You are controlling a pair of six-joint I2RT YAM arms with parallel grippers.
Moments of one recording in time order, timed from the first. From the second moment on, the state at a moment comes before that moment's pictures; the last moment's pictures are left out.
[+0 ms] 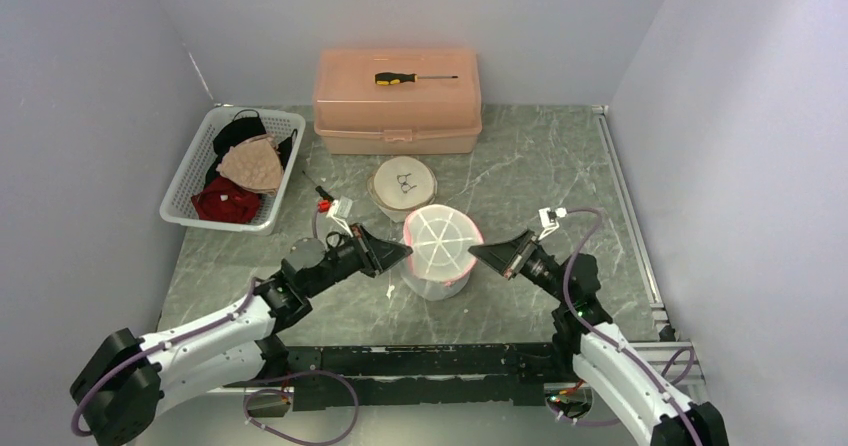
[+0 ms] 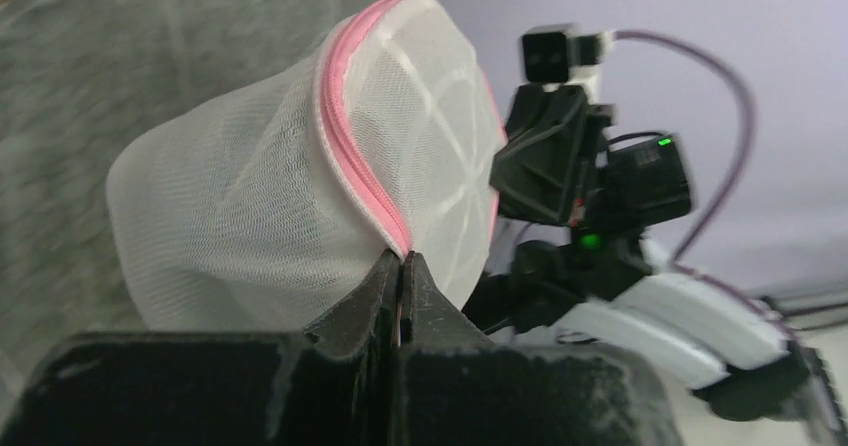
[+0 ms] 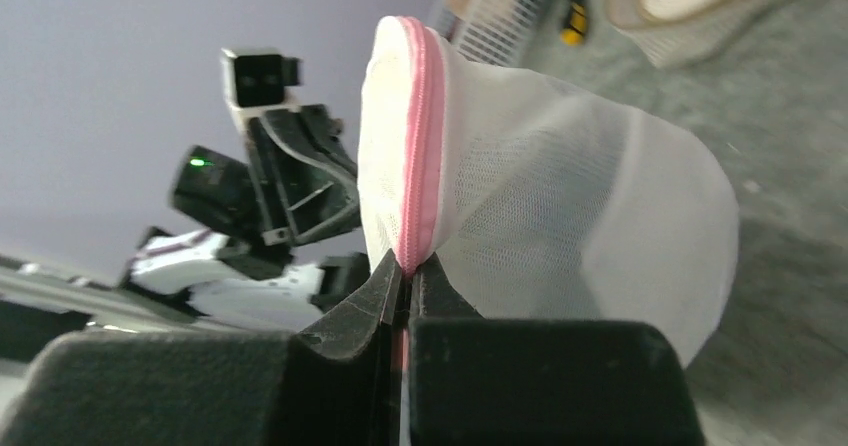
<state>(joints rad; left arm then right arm) -0.80 0.89 0.32 0.58 0.16 -0.96 0.33 0.57 0.05 0.65 -0.58 1.19</state>
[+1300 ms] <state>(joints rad) -0.80 1.05 0.53 0.08 -0.02 -1.07 1.16 0.77 0.39 -0.12 0.31 0.67</state>
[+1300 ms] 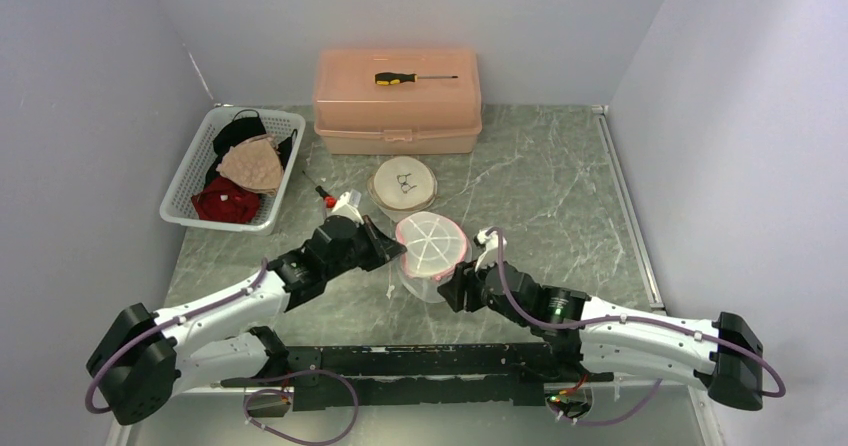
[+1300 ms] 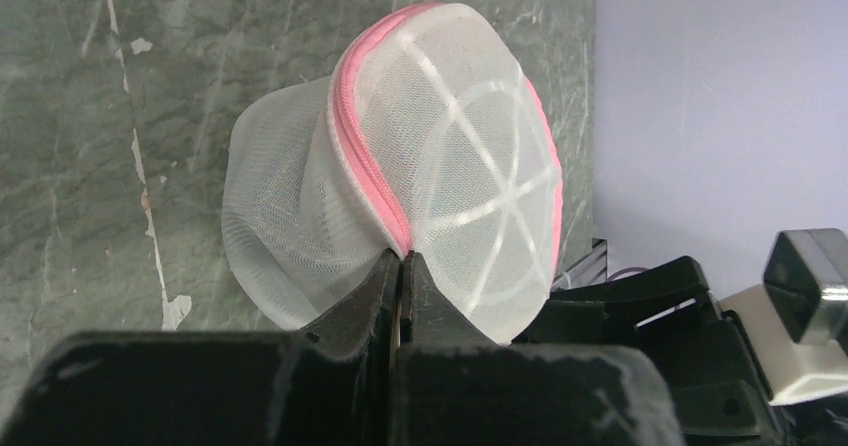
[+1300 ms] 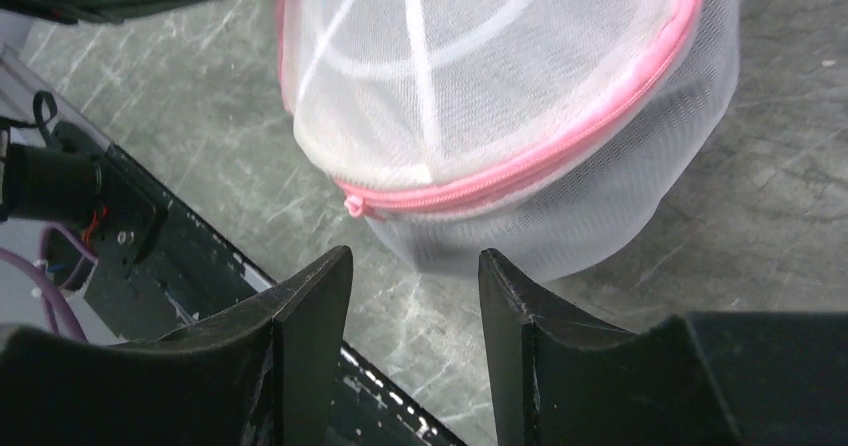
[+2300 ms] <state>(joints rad) -0.83 1.09 0.60 -0.05 -0.05 -1.04 1.06 0.77 0.36 0.07 0.39 0.81</state>
